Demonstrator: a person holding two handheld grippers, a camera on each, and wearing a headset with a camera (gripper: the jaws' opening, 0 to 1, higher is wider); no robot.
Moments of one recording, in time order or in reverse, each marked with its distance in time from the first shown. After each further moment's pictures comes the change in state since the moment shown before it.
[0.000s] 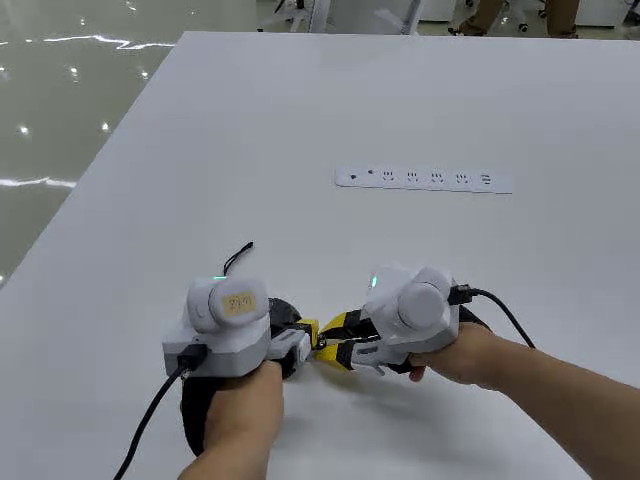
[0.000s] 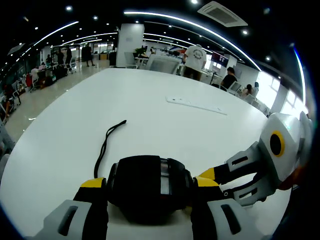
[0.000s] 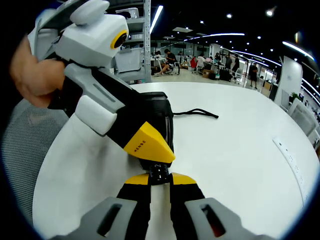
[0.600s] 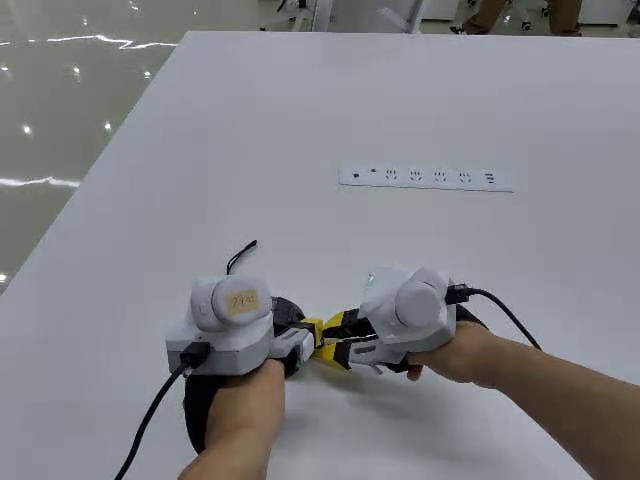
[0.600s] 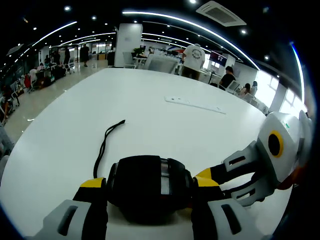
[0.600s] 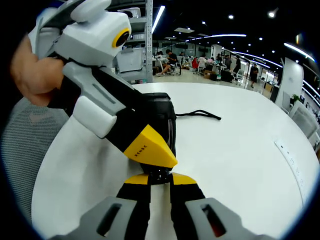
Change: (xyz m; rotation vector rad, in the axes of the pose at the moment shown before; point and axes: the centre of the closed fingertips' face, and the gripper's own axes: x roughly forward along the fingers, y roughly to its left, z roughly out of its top) left arm 0.000 0.000 0.000 0.013 0.002 -0.010; right arm 0.004 0.003 0.001 -0.014 0.001 0.006
